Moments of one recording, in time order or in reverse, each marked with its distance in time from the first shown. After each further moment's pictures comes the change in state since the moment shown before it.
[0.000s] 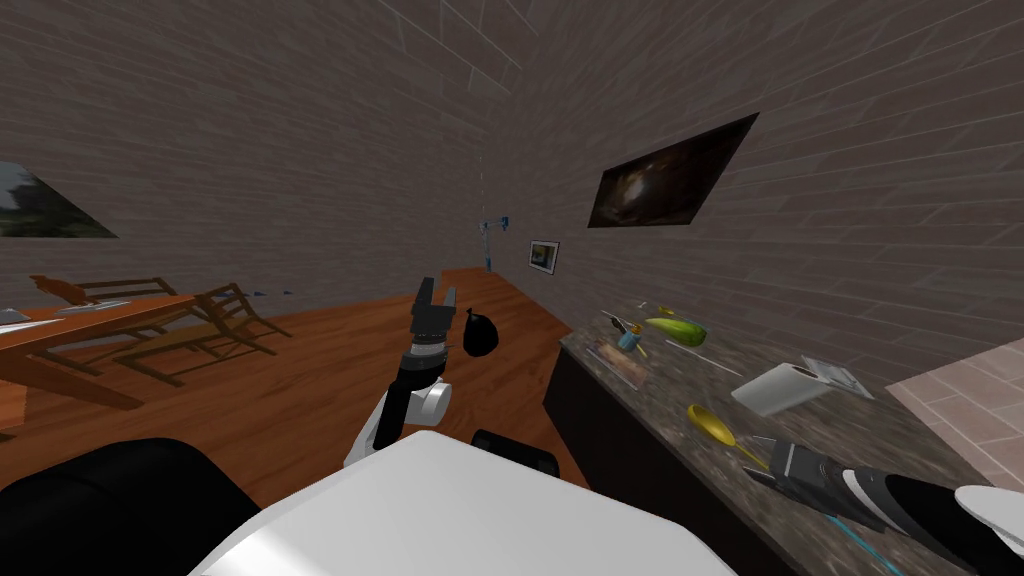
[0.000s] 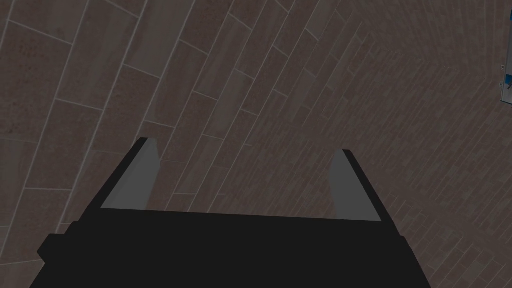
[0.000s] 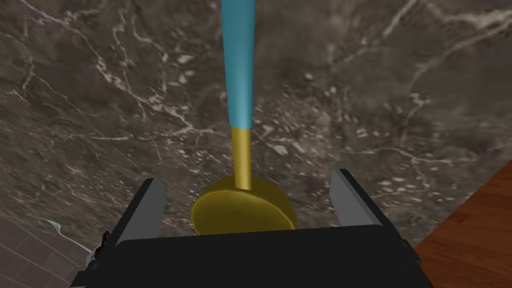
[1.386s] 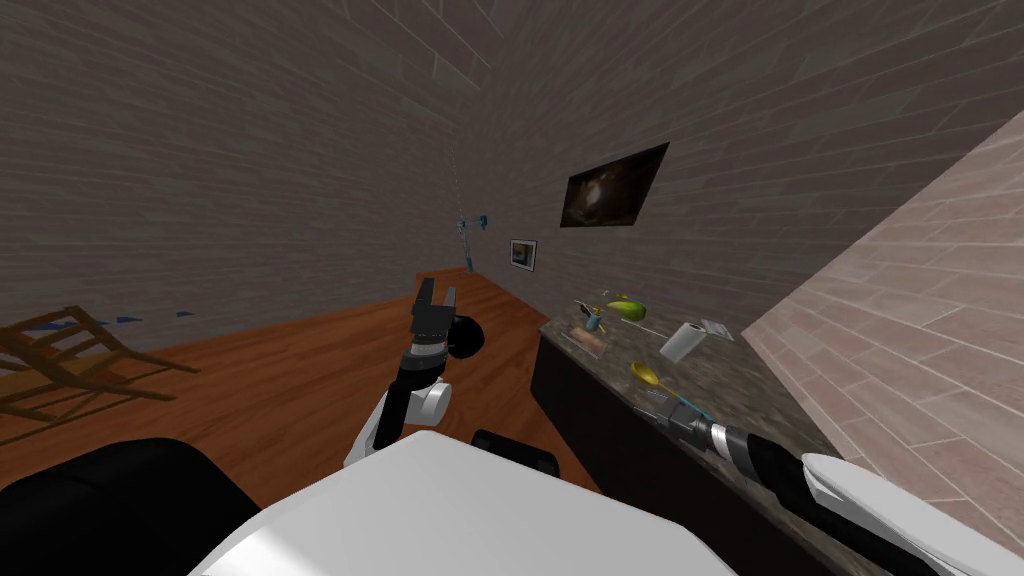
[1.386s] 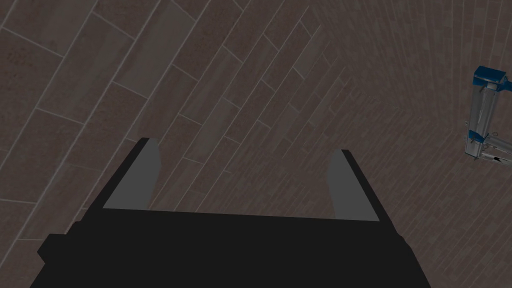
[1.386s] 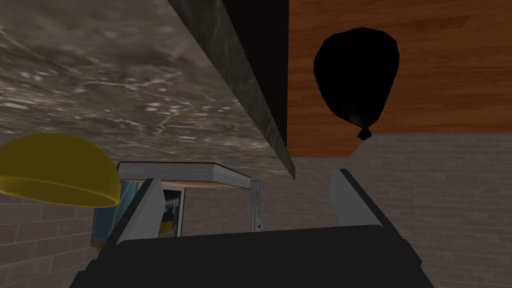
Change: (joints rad) left arm 0.000 0.000 0.000 0.000 0.000 0.000 0.000; right arm 0.052 0.224 -0.049 -0.309 -0.295 0.048 0.003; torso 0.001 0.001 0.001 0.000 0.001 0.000
